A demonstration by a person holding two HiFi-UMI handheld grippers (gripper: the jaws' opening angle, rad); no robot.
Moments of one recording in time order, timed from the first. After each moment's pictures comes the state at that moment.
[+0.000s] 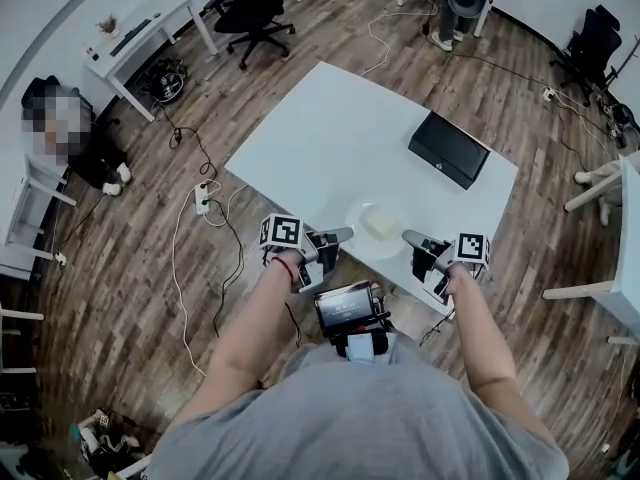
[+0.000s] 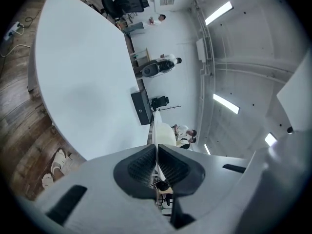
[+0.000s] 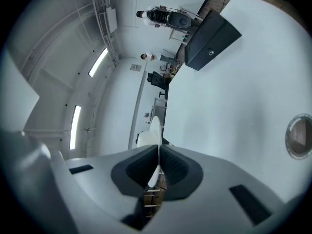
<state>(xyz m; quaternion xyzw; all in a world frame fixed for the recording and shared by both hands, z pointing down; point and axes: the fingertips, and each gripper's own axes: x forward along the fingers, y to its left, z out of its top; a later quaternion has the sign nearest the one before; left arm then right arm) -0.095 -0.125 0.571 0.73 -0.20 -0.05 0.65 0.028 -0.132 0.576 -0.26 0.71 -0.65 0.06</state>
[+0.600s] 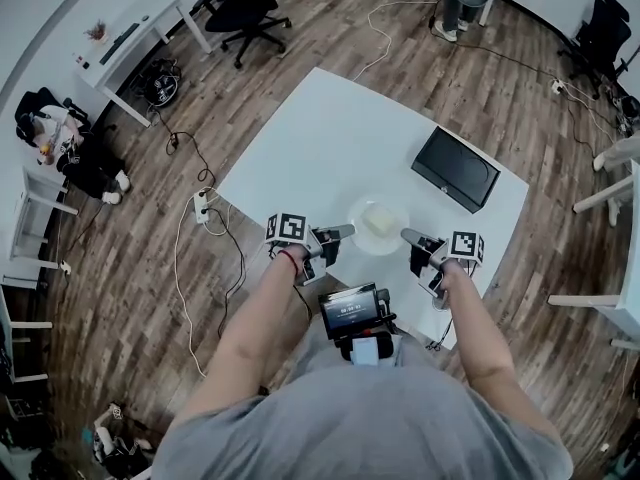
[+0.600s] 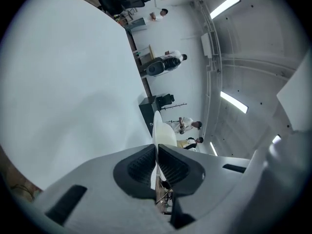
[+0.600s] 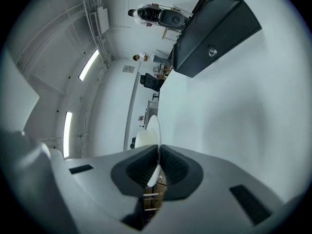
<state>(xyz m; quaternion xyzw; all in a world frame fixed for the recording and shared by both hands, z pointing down) -0.093 -0.238 0.625 0.73 -0.20 -0.01 0.65 0.030 -0.239 0.634 -0.27 0.69 -0.67 0.05</state>
